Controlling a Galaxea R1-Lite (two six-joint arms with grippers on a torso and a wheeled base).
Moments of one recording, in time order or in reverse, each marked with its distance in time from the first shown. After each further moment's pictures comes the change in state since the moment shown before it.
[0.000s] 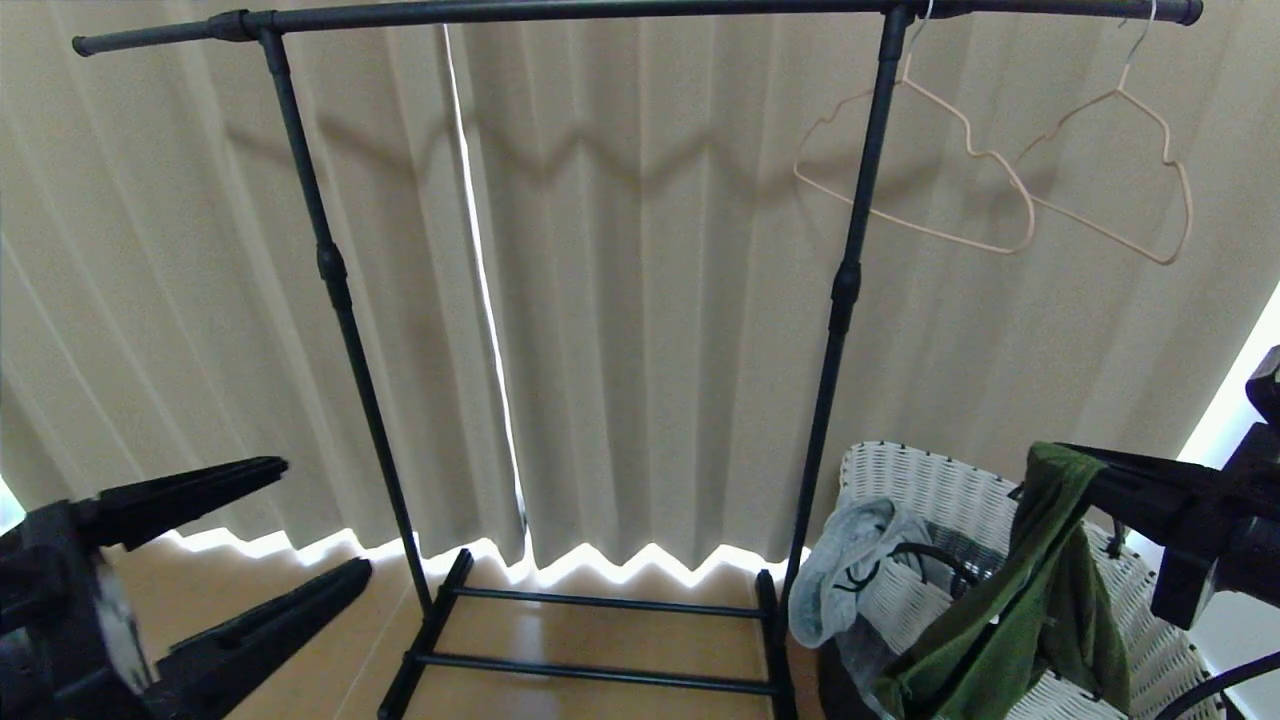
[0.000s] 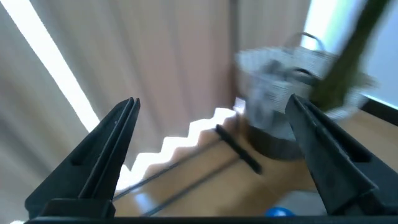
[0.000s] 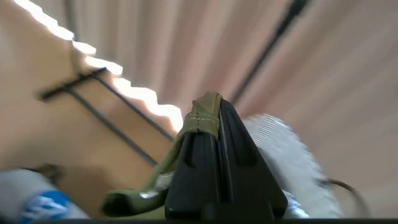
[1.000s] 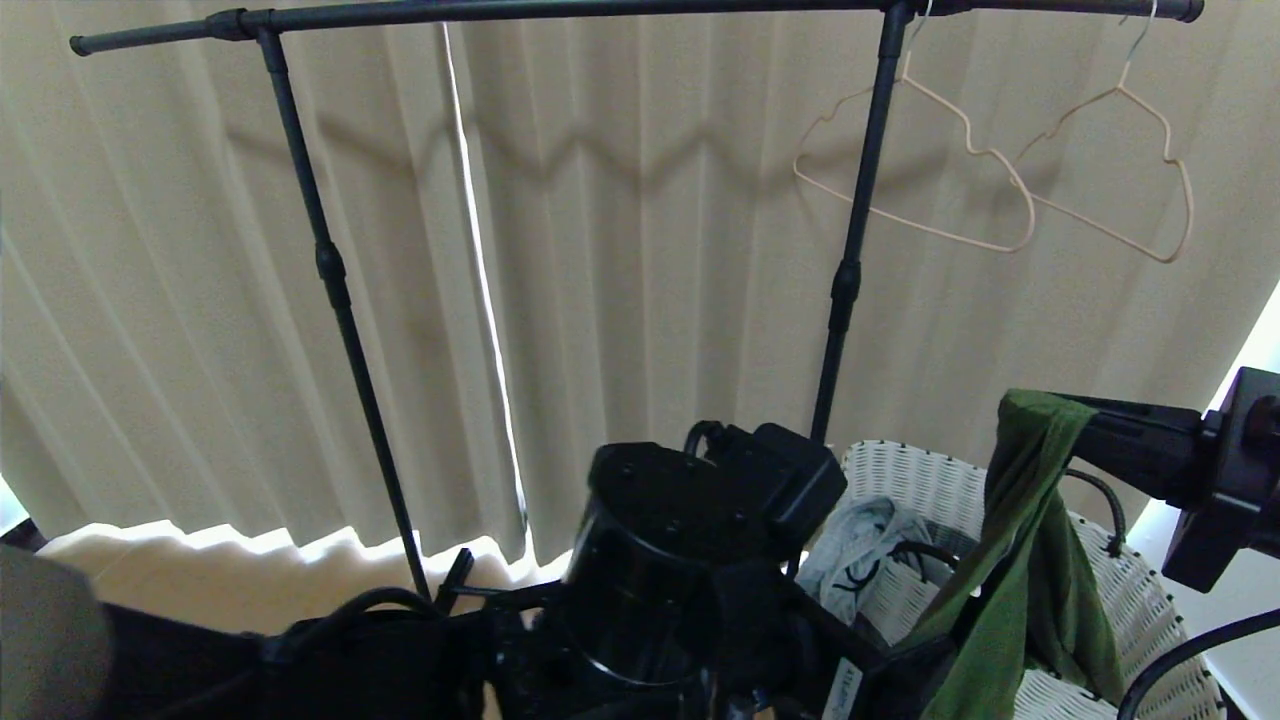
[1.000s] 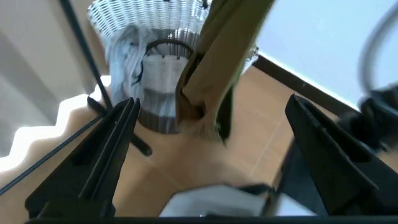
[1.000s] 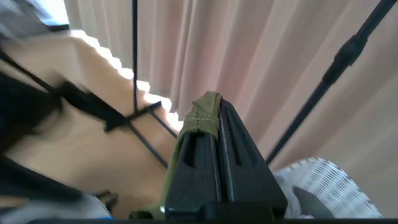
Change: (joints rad) left arm -0.710 0.895 -0.572 -0.098 0.359 -0.280; right arm 0.061 0.016 -0.103 -0.014 0.135 0.143
